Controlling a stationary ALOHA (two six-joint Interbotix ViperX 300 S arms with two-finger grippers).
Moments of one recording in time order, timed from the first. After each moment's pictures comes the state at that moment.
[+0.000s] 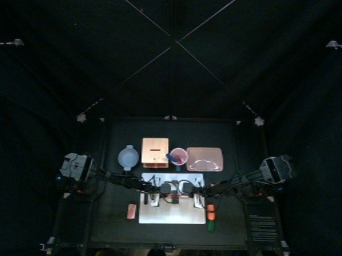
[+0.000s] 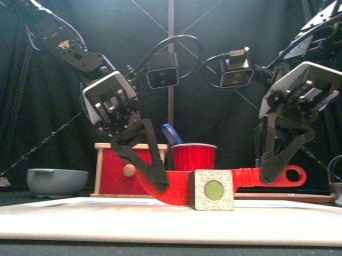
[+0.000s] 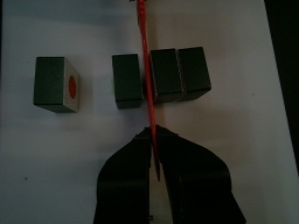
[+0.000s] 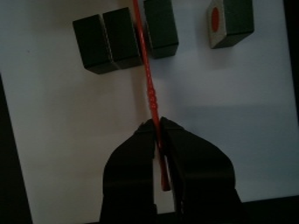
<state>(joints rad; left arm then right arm) -0.16 0.19 0.61 -0.12 0.06 0.00 0.20 -0.05 0.79 -0.41 0.33 0.71</state>
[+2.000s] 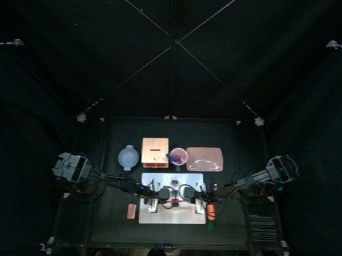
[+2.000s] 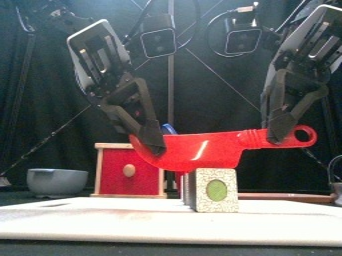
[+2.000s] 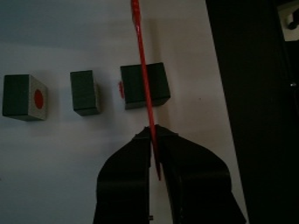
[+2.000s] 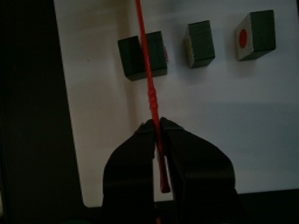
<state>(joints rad) -0.23 0.11 0.58 -0.17 0.14 0.00 0.29 -0.13 0.74 -0.35 0.42 0.71</state>
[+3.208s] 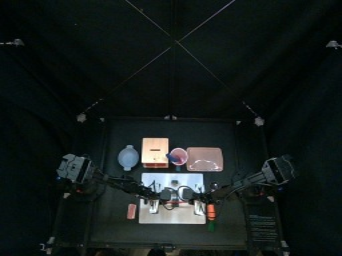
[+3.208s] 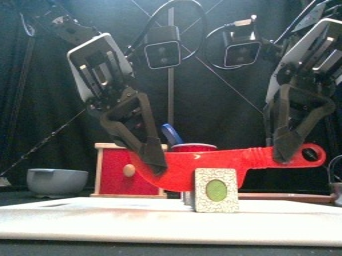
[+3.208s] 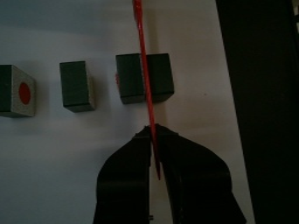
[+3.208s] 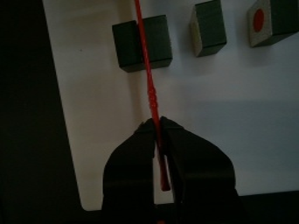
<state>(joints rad) -0.24 0.17 0.57 -0.19 0.14 0.00 0.30 -0.06 0.73 -0.32 0.41 0.71</state>
